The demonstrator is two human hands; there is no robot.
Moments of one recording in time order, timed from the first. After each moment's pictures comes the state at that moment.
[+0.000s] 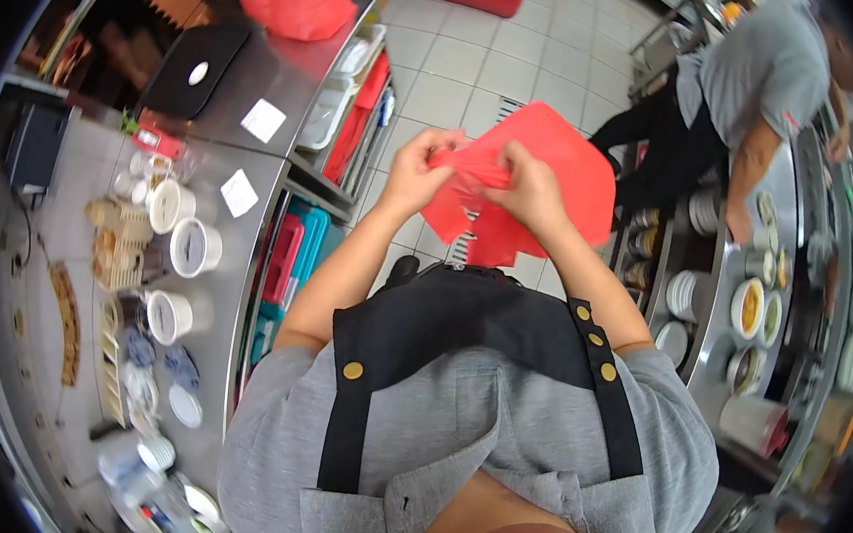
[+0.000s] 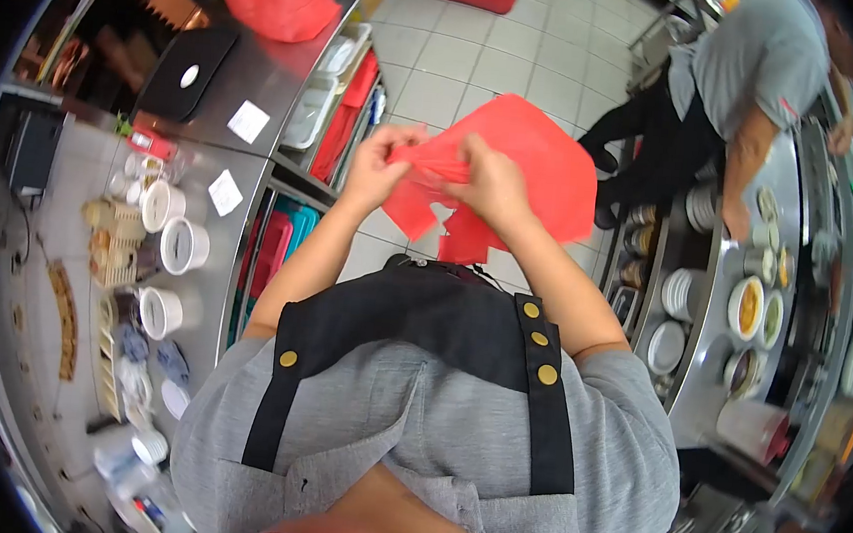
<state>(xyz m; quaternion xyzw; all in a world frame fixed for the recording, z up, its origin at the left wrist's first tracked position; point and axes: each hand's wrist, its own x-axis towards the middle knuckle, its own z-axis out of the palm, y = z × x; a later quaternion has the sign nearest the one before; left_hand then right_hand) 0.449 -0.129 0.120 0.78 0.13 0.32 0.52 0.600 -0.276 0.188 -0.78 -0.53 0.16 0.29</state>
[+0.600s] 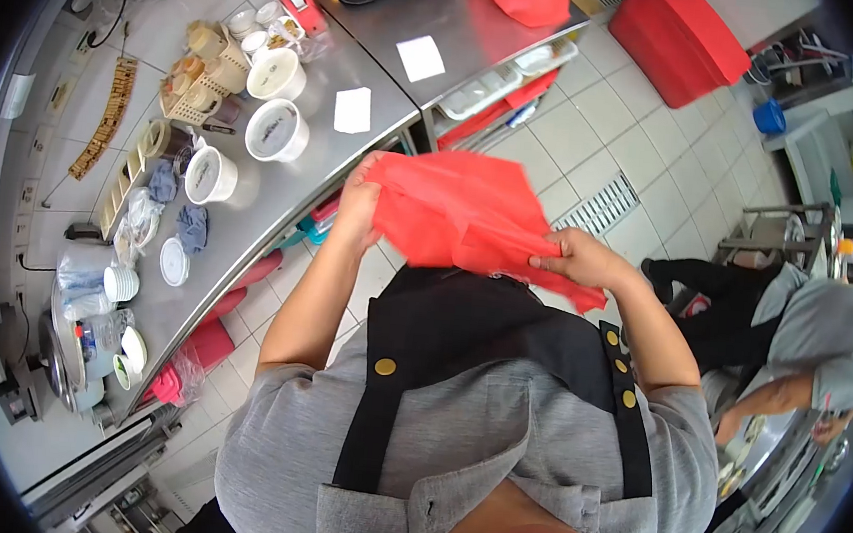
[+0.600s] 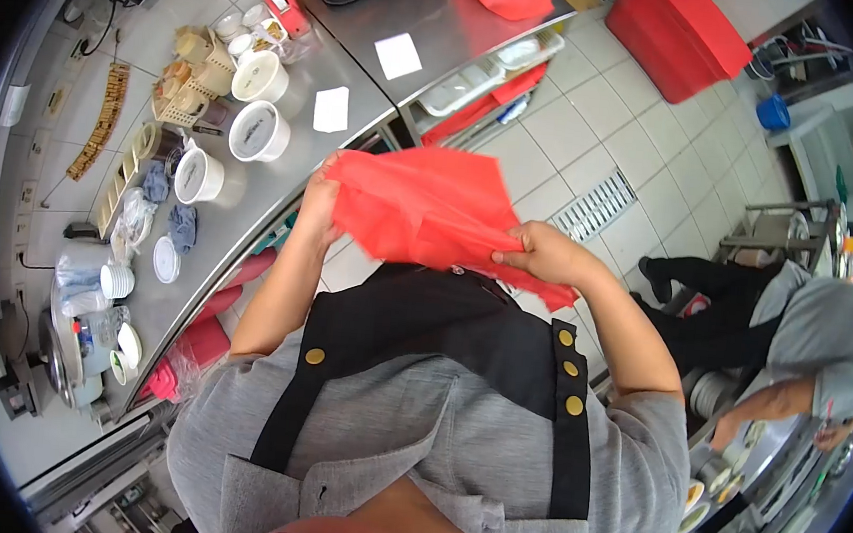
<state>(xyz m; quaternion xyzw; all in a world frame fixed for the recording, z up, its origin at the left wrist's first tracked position) 0.241 -0.108 0.125 0.20 0.41 0.54 0.70 0.584 -0.139 0.170 -0.46 -0.65 0.59 -0.11</state>
